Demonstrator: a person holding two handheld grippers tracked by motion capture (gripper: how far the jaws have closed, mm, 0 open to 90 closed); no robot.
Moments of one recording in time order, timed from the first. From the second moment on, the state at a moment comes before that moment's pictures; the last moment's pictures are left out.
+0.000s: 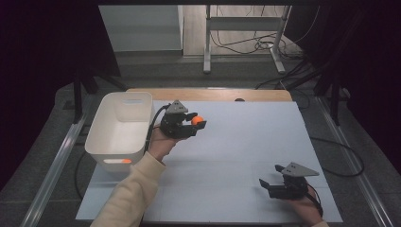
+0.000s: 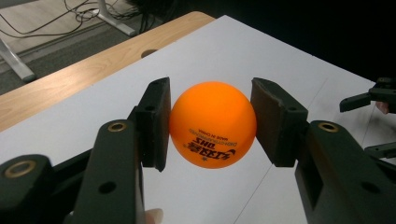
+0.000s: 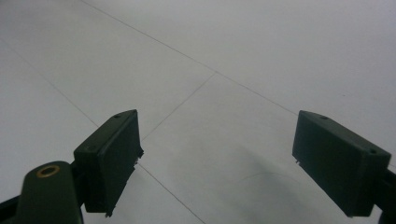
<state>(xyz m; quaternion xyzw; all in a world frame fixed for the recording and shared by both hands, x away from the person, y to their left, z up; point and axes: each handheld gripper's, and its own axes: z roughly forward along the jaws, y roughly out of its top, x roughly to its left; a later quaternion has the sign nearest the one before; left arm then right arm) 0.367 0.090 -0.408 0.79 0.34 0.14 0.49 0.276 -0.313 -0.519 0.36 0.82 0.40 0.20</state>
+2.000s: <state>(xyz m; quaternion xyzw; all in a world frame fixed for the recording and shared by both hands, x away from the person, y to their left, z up) 0.347 0.151 -0.374 0.76 0.38 0.20 0.49 0.276 -0.313 -0.518 0.36 0.82 0.41 0.20</state>
